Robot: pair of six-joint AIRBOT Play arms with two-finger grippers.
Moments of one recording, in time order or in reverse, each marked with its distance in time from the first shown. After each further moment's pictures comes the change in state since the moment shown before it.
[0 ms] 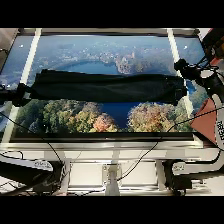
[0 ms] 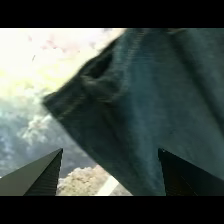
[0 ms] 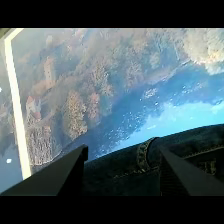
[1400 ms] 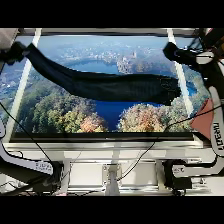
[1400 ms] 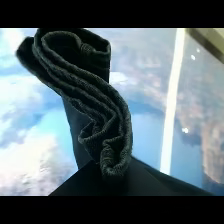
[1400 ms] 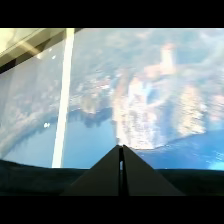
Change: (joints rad) left arm -0.260 0.014 0.529 -0.067 -0.002 0.113; right arm 0.241 0.018 0.229 0.013 0.124 -0.010
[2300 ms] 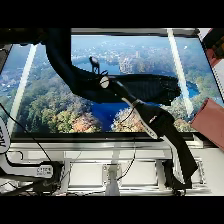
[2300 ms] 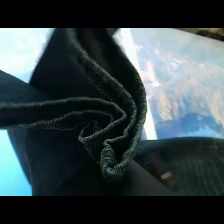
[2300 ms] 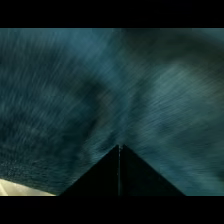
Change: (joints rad) left arm -0.251 0.147 0.085 0.001 -0.163 -0.013; right arm 0.713 -0.684 0.561 -0.032 0.014 0.249
